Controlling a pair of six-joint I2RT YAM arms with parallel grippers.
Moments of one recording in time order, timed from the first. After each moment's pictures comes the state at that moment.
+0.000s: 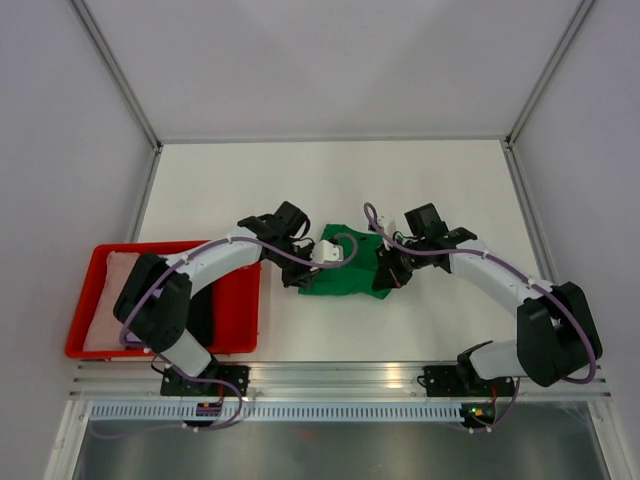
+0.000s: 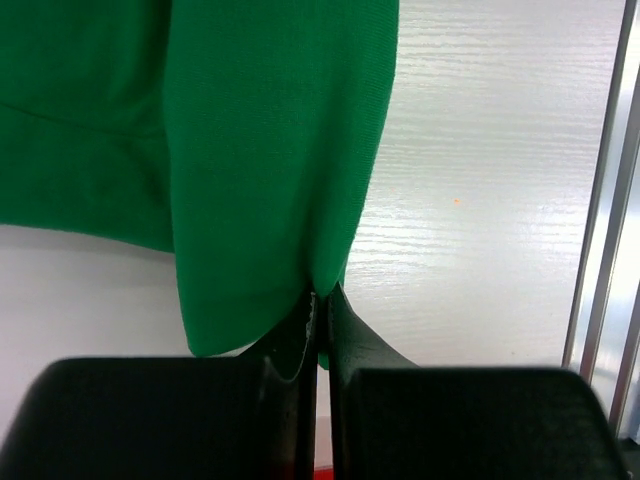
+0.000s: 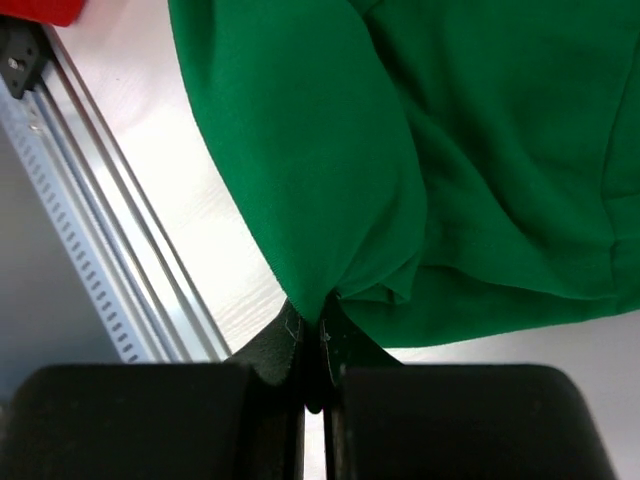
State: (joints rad) left arm -0.63 1.60 1.05 -0.69 0.56 0.79; right arm 0.41 1.38 0.84 -0.54 -0.69 -0.18
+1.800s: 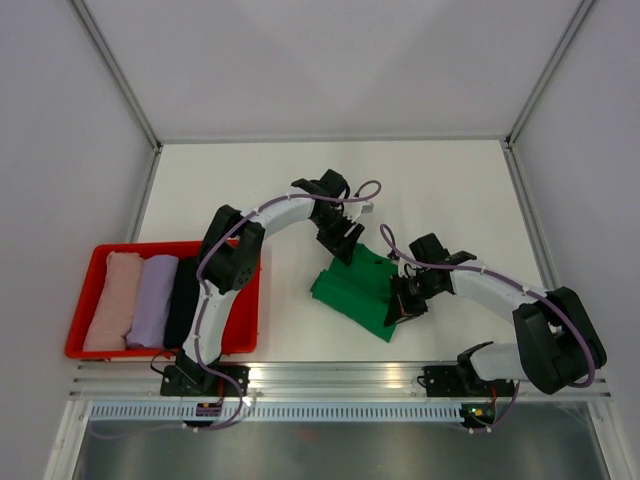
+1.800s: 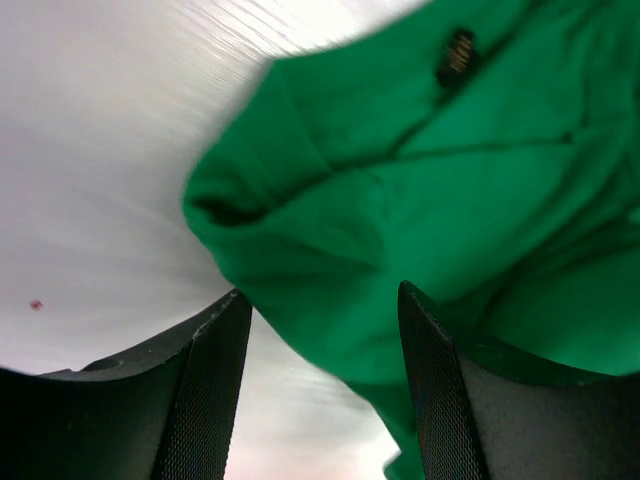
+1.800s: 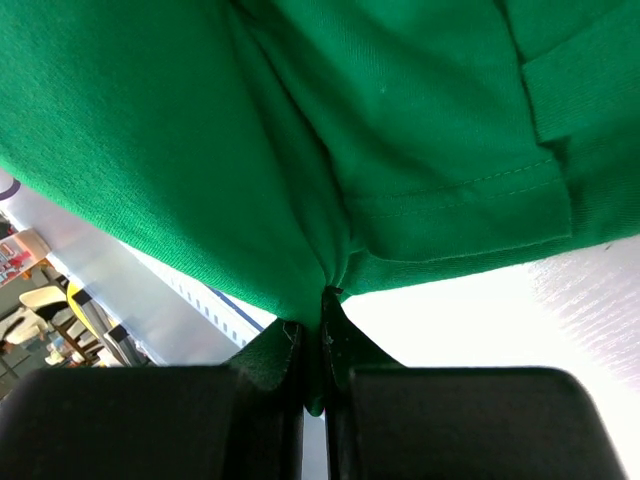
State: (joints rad) left arm -0.63 2.20 1.72 -0.81 0.51 0.22; right arm 0.41 1.34 0.61 -0.60 -0.61 0.29
